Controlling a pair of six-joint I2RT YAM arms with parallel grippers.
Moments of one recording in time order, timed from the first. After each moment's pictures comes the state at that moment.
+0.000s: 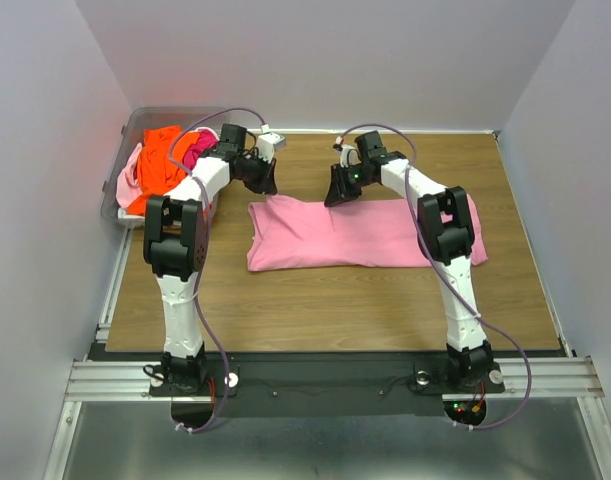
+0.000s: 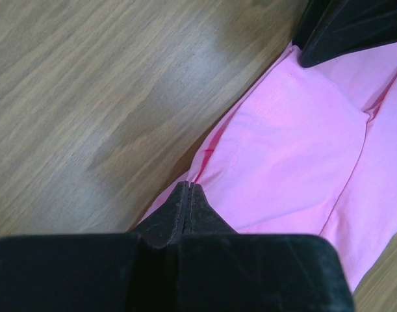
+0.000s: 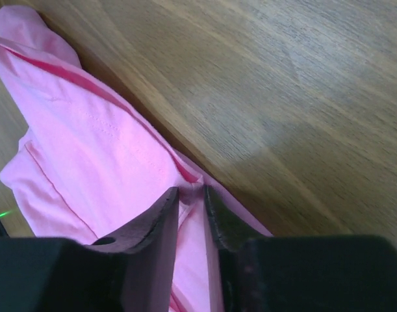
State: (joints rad) left arm -0.19 2.11 1.71 -0.52 0.59 0.32; right arm 0.34 2.44 2.03 -0.57 -0.67 0.12
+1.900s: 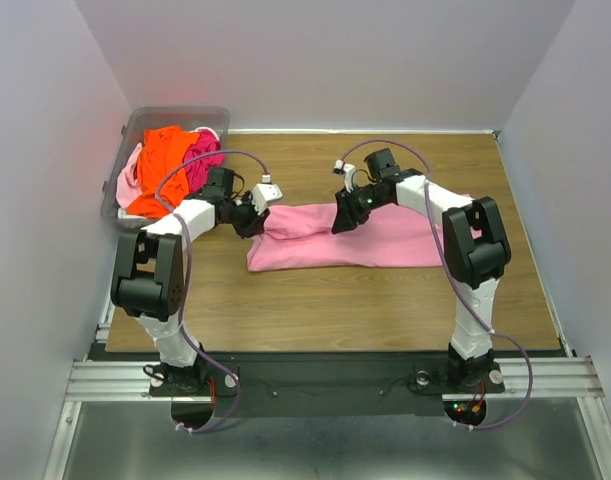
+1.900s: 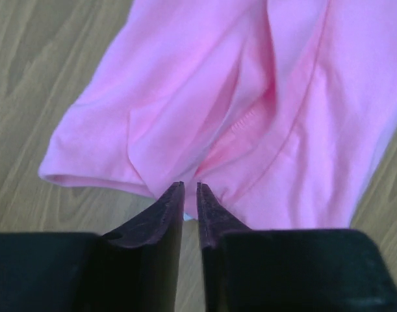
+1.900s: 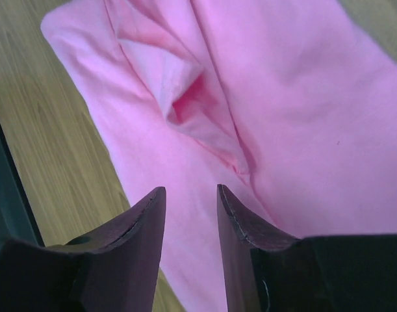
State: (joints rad) left arm -0.20 1.74 1.11 -0.33 0.58 0.73; right arm 0.36 2.06 1.54 -0.51 -0.82 -0.23
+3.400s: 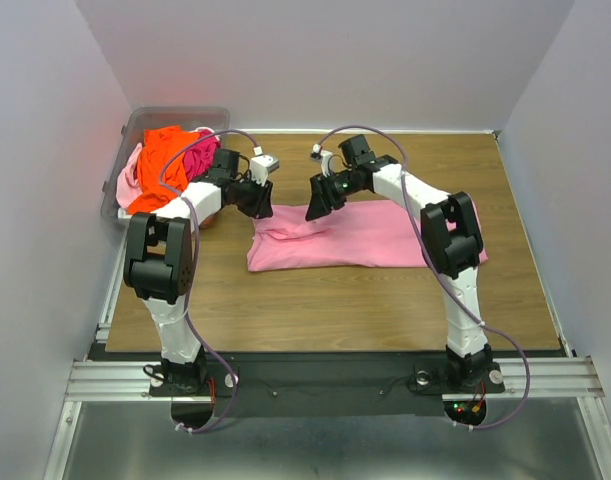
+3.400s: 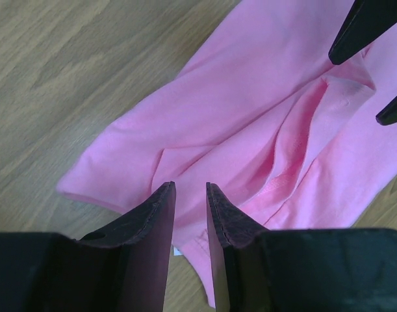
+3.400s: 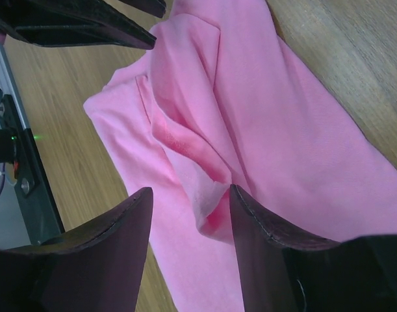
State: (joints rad) left arm -0.20 1.87 1.31 -0.35 0.55 0.29; right arm 0.45 2.24 1.85 -0.56 -0.83 -0.03
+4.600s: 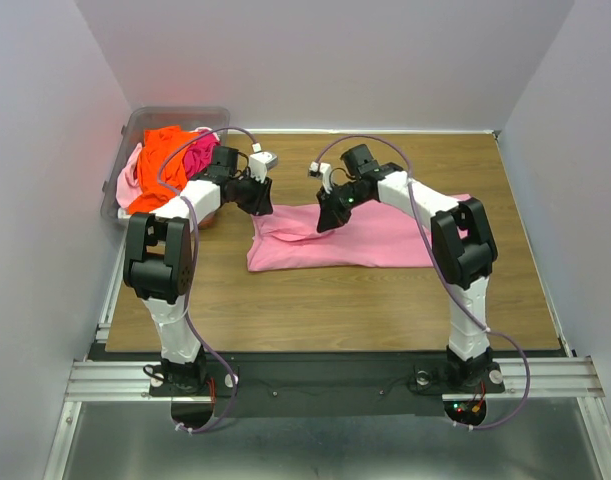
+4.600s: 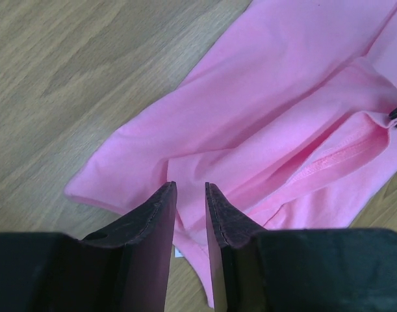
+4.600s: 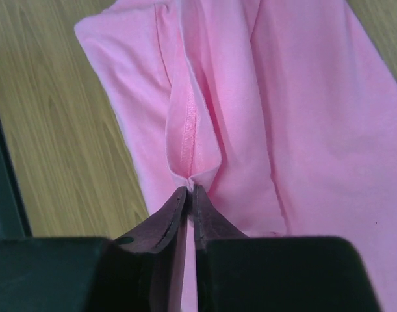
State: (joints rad) left arm -0.19 1.87 1.34 -0.36 0.55 0.28; right arm 0.47 2.09 1.67 -0.62 -0.80 -0.32
